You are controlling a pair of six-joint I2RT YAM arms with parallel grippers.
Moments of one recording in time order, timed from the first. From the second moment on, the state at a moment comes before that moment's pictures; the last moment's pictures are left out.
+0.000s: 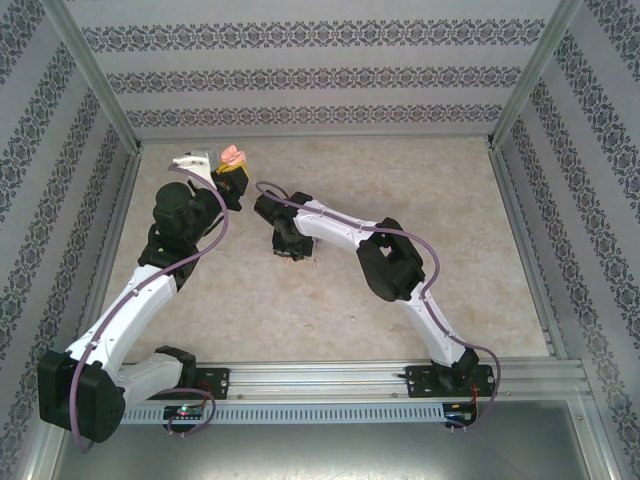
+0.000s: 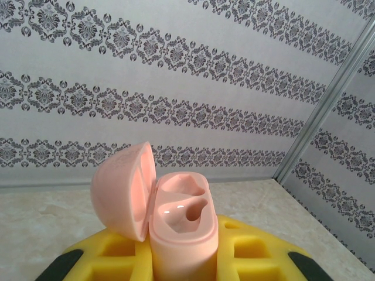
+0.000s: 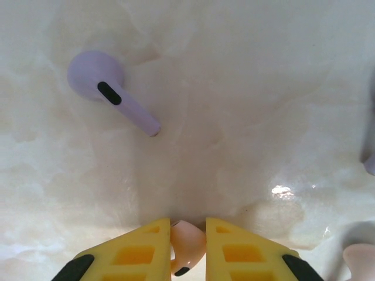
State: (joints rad) left arm -0.26 1.08 0.83 0.26 0.14 -0.32; right arm 0.83 2.39 2.01 -1.04 0.03 0.99
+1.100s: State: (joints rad) left arm -0.26 1.08 0.83 0.25 0.16 -0.32; right arm 0.89 2.26 1.88 -1.09 0.08 0.42
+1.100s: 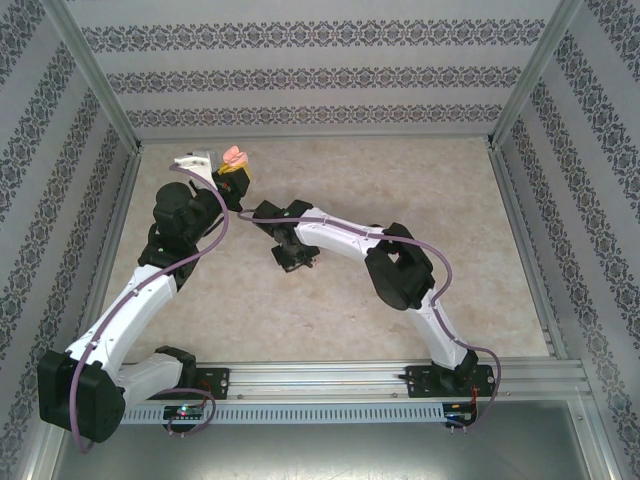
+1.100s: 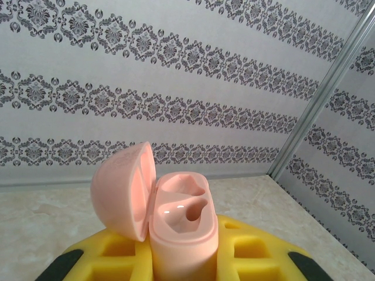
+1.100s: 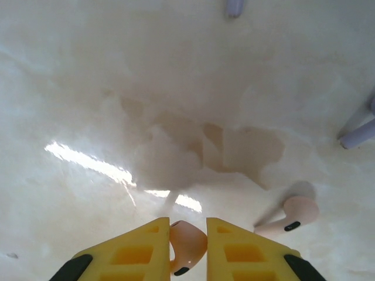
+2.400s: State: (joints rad) left arm -0.26 1.06 0.83 0.25 0.16 -0.33; right arm 0.93 2.34 1.94 -1.17 0.06 0.66
